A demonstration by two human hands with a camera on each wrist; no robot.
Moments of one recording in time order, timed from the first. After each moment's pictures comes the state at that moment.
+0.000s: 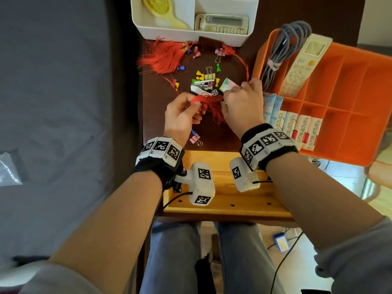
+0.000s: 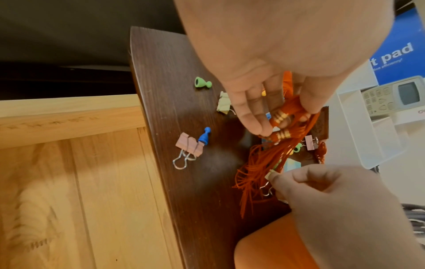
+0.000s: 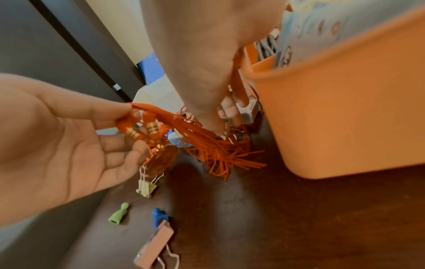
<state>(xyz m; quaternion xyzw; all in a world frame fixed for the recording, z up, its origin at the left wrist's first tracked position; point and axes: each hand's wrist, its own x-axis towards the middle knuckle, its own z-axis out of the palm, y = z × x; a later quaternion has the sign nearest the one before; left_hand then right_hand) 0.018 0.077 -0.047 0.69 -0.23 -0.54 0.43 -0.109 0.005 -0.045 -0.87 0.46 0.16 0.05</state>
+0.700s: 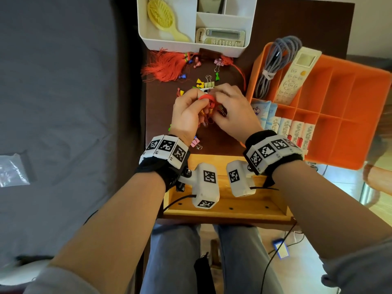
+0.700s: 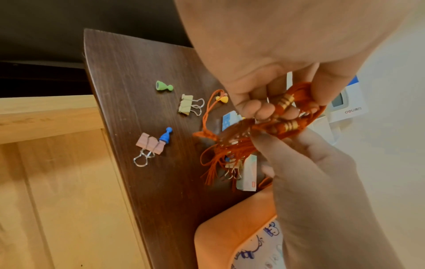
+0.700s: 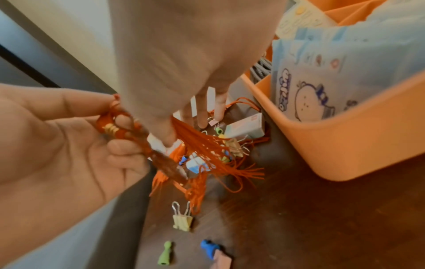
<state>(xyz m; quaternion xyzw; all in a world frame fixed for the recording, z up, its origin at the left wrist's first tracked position) 0.009 0.059 -0.005 0.63 -0.23 -0.56 0.48 -0.113 0.007 -0.028 -0.84 0.42 -0.06 0.34</state>
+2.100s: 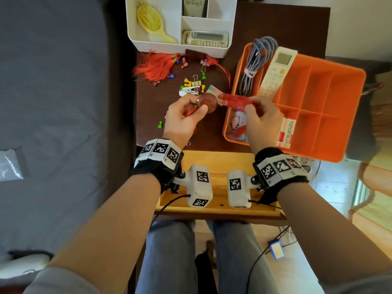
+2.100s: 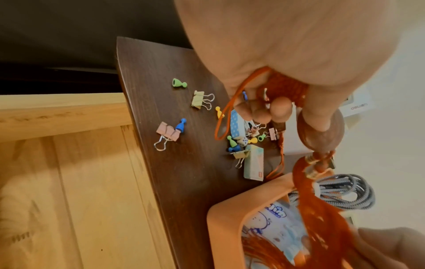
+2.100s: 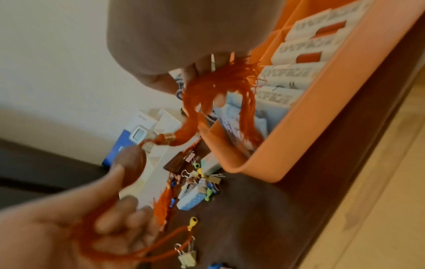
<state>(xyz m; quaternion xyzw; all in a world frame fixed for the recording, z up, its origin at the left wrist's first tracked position) -0.012 0.076 -0.005 0.69 -0.32 -0.50 0.42 -0.176 0.031 0.000 -0.56 0.68 -0.28 0.38</state>
